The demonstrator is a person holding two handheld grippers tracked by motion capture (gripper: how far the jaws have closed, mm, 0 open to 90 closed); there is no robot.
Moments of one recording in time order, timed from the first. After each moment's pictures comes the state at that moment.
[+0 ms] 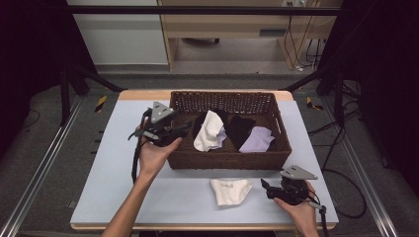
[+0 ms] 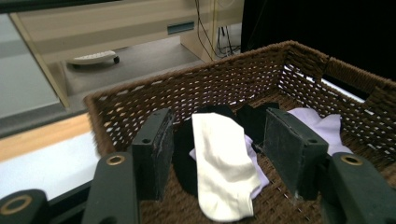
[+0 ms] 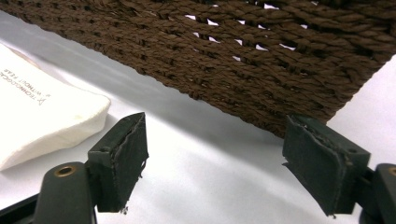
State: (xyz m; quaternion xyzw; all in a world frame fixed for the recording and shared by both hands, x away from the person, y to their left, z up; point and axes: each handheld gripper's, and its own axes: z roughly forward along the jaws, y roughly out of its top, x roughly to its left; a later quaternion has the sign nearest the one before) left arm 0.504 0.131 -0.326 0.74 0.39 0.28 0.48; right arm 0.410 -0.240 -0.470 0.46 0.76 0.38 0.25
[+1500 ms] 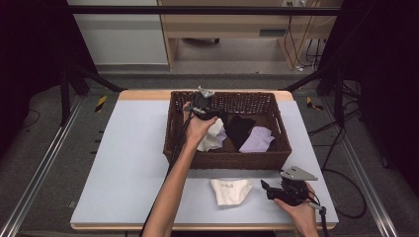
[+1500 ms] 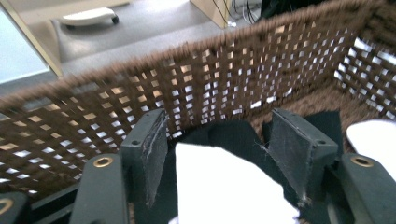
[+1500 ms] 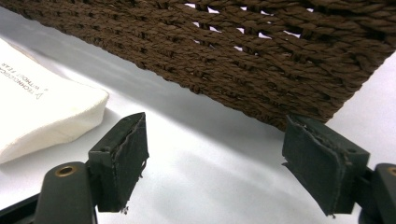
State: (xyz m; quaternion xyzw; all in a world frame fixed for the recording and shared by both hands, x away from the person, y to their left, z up) left arm 0.635 0.040 -0.398 0.77 0.44 0.25 0.40; right arm 0.411 -0.242 -0.476 0.45 0.76 0.39 0.24
